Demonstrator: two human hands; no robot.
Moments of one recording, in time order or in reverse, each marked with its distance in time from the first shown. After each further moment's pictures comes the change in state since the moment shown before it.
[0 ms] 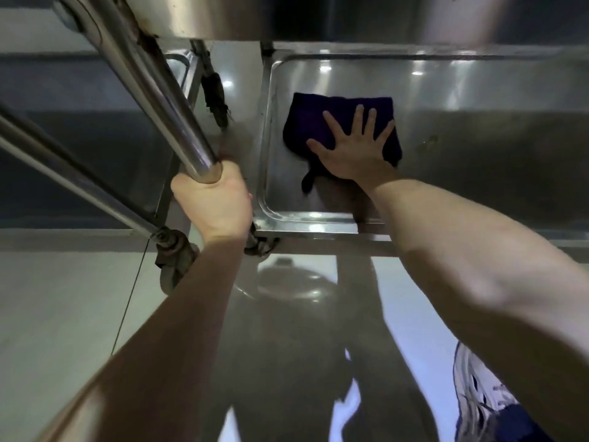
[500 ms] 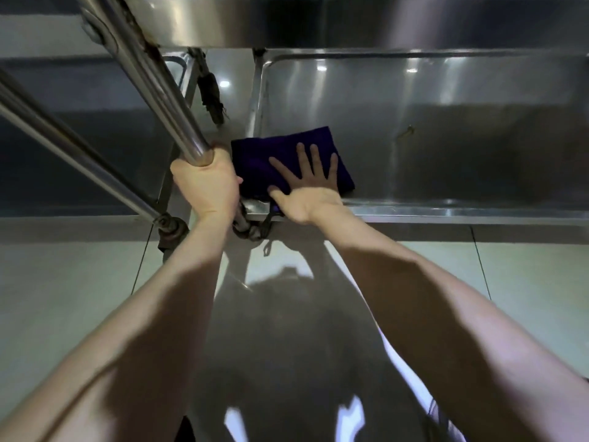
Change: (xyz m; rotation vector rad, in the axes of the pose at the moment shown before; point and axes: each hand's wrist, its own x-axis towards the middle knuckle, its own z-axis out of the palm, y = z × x) left_hand -0.004 0.015 -0.005 0.058 -0.015 -0.046; right_hand -0.110 -0.053 0.030 -0.043 -0.060 -0.193
